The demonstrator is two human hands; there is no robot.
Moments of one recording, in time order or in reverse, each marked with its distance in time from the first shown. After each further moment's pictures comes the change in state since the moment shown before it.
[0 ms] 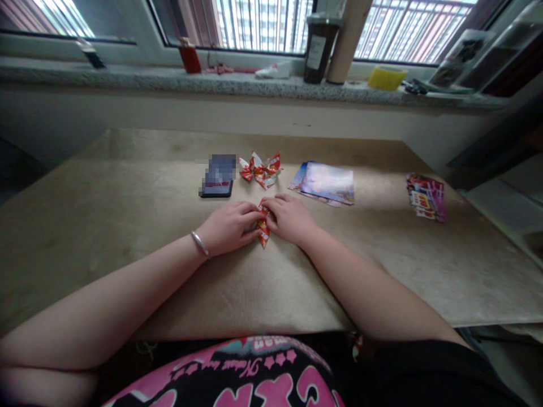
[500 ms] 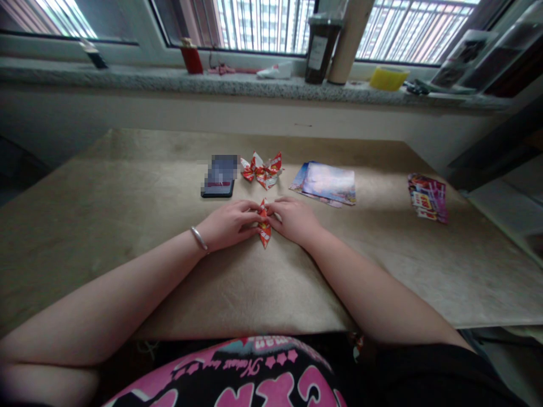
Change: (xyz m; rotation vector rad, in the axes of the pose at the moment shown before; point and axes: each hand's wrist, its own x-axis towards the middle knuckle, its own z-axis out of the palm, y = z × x) left_hand 0.001 -0.014 0.004 -0.135 0.008 0.052; right_hand -0.006 0.000 -0.009 0.064 -0.010 0.027
